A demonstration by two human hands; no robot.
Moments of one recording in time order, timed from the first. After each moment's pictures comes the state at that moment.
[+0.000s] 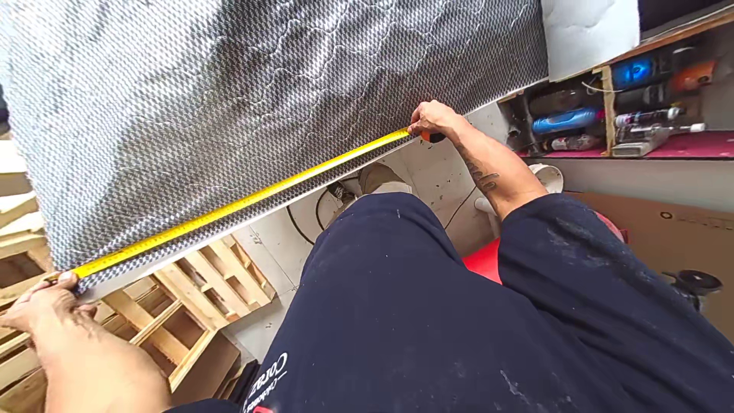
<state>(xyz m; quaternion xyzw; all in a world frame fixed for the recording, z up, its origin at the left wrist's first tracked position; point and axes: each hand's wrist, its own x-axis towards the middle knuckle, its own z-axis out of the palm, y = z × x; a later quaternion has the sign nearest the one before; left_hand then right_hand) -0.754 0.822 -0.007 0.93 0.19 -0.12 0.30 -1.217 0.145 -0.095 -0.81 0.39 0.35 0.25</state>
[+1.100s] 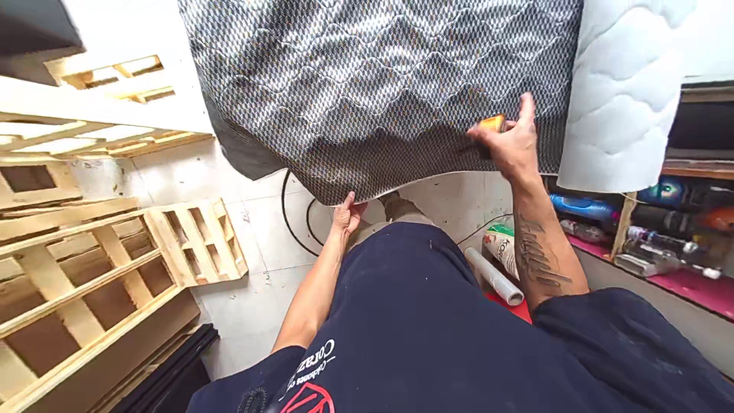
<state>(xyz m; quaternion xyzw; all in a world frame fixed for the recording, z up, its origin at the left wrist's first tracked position) -1.149 0.359 -0.168 0.42 0.36 -0.41 0.73 -1.260 -0.013 -0.001 -0.72 0.54 -0.02 0.43</state>
